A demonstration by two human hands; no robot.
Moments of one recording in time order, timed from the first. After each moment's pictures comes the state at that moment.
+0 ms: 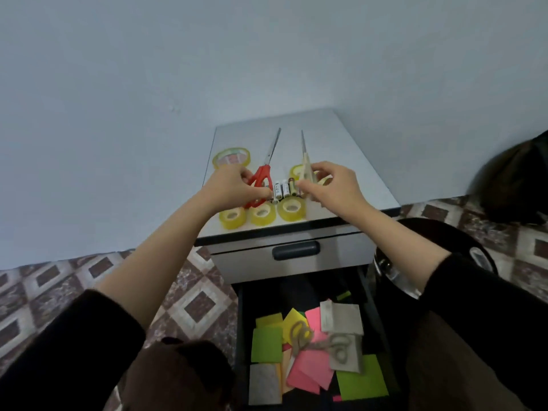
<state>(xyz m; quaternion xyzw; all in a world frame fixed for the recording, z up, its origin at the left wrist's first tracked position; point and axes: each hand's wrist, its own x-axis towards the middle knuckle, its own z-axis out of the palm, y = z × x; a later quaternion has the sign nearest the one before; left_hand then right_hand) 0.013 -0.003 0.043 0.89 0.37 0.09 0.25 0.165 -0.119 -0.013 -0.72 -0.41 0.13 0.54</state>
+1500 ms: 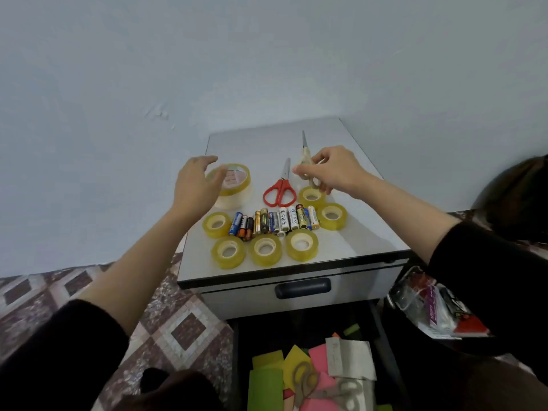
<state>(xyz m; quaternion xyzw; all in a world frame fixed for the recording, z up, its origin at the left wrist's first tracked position) 0.036 0.117 0.007 0.83 0.40 0.31 0.22 0.230 -0.028 0.015 -0.77 -0.39 0.20 0.46</state>
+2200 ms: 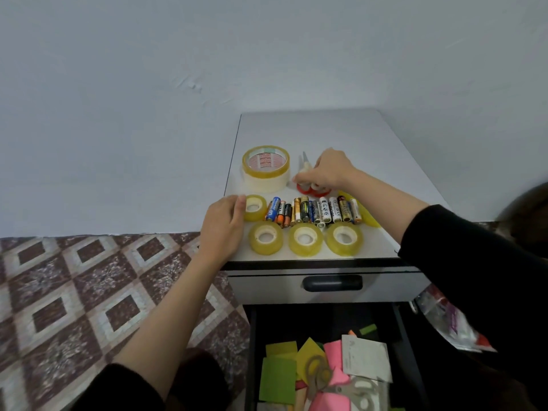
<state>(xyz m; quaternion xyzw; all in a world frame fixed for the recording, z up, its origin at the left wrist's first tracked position) -0.020 0.099 -0.070 0.82 0.42 0.30 0.26 0.195 0.051 -0.012 -0.85 -0.46 0.16 0.21</state>
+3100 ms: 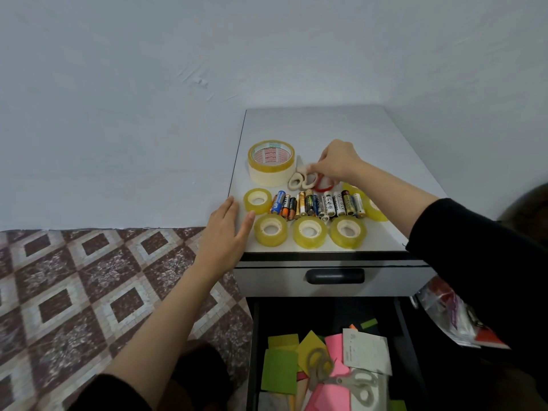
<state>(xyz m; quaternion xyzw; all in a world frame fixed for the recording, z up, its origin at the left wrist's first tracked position) -0.045 0.082 -0.083 0.85 0.43 0.20 0.22 0.192 0.050 -0.006 -0.86 -0.44 0.15 0.22</state>
